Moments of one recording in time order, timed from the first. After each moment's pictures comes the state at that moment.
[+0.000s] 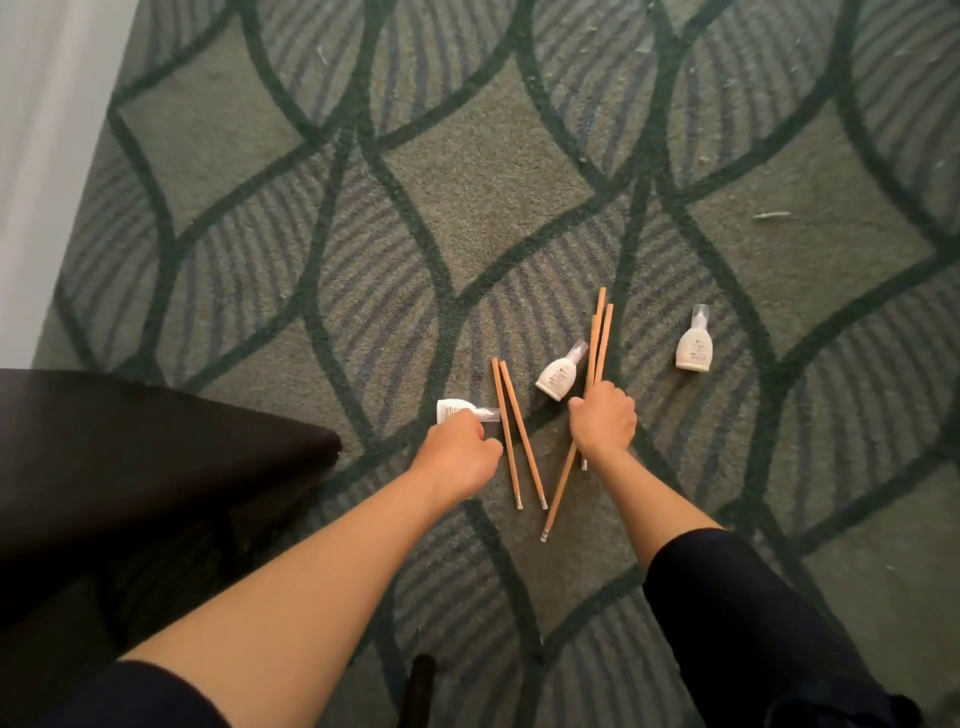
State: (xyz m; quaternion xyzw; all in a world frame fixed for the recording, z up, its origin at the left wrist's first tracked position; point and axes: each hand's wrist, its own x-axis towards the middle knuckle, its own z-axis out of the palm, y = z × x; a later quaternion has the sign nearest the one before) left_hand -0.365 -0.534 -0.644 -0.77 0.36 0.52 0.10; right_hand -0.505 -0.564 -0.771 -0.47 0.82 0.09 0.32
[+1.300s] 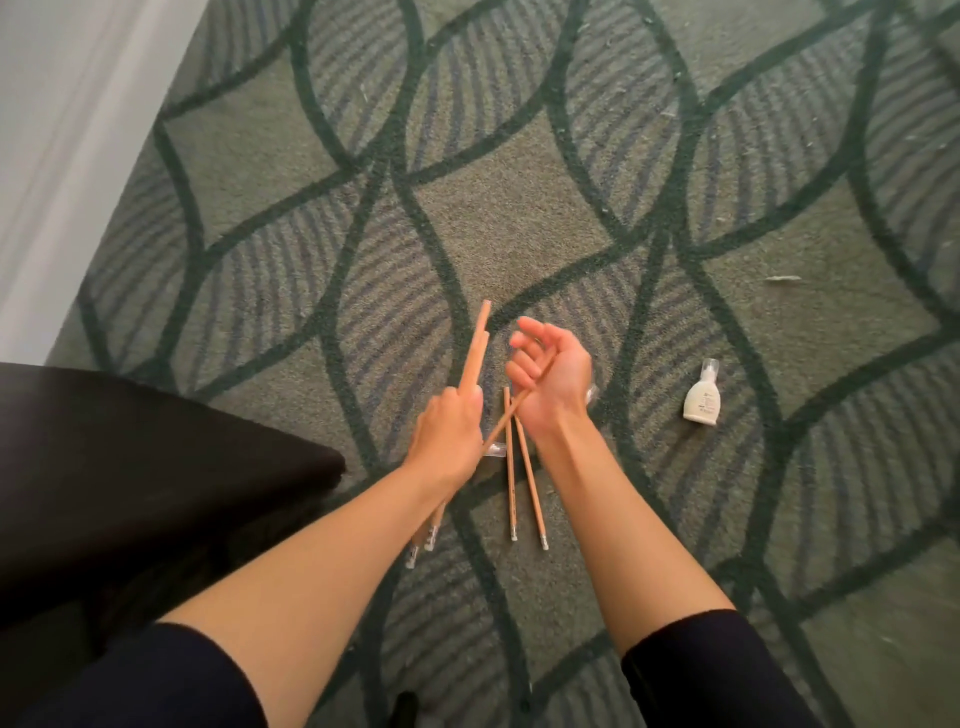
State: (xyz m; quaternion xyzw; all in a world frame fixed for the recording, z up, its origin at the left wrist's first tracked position) left_hand -0.348 -0.567 -0.642 -0.81 0.43 0.40 -0.03; right_hand -0.430 -0.629 -0.681 0.08 0.48 -0.44 0.75
